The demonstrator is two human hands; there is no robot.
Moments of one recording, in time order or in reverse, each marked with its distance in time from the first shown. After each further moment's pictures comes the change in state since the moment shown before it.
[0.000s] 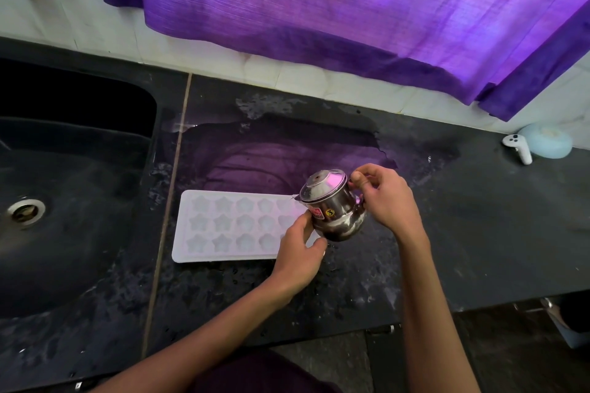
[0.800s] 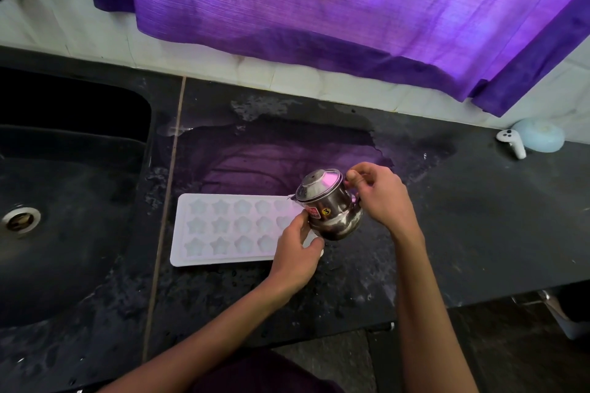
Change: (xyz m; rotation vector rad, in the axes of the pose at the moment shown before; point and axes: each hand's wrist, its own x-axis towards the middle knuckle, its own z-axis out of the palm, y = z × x) left_hand 0.000 0.001 -0.002 0.014 0.014 -0.011; right_hand -0.001 -0.004 0.000 -0.014 -0.017 0.006
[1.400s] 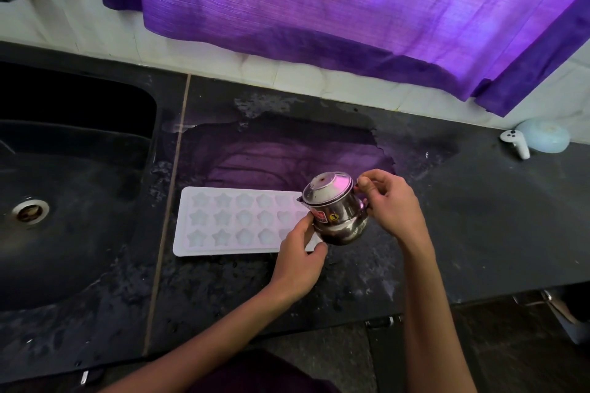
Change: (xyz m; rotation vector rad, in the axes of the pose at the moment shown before) left_hand -0.018 -0.006 0.006 0.026 -0.020 0.058; right_hand -0.022 0.015 -0.006 0.192 0.023 0.050
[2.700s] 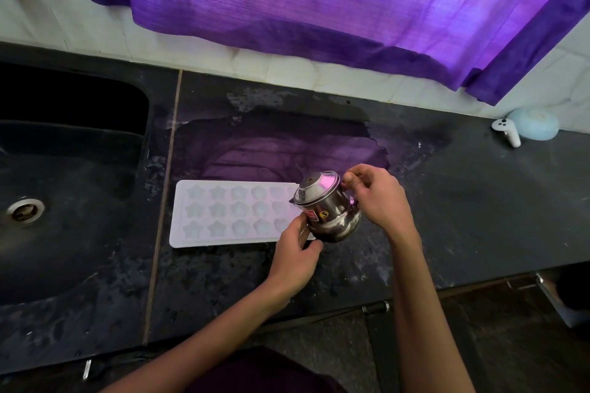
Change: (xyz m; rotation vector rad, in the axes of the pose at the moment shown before) left_hand -0.011 -0.002 0.005 -0.076 -0.013 -0.101; right_hand -0.008 0.000 0.005 -0.195 -0.019 -0.024
